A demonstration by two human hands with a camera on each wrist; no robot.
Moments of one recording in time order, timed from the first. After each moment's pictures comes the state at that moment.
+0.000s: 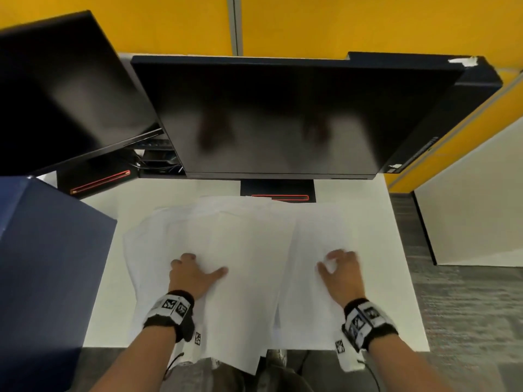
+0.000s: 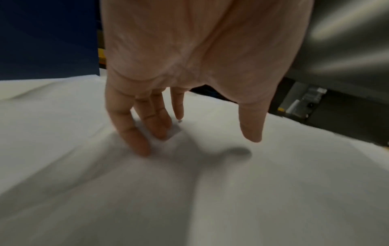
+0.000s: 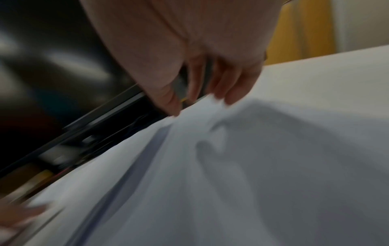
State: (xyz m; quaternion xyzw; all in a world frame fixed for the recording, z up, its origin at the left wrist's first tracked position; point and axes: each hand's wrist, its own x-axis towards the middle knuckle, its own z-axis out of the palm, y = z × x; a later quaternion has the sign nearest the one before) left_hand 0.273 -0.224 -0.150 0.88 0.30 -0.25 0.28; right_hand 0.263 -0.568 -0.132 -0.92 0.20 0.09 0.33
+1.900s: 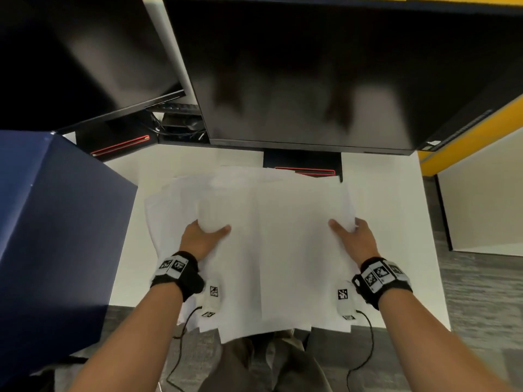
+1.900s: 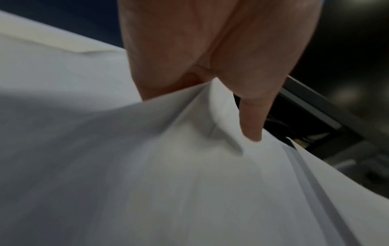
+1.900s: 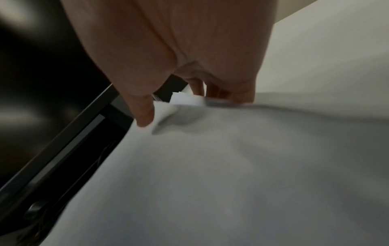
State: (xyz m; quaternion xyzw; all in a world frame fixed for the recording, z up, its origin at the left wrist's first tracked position) left_hand 0.282 -0.190 -0.150 0.78 0.35 -0.17 0.49; right_hand 0.299 -0.550 -0.150 -0.80 0.32 0.16 0.48
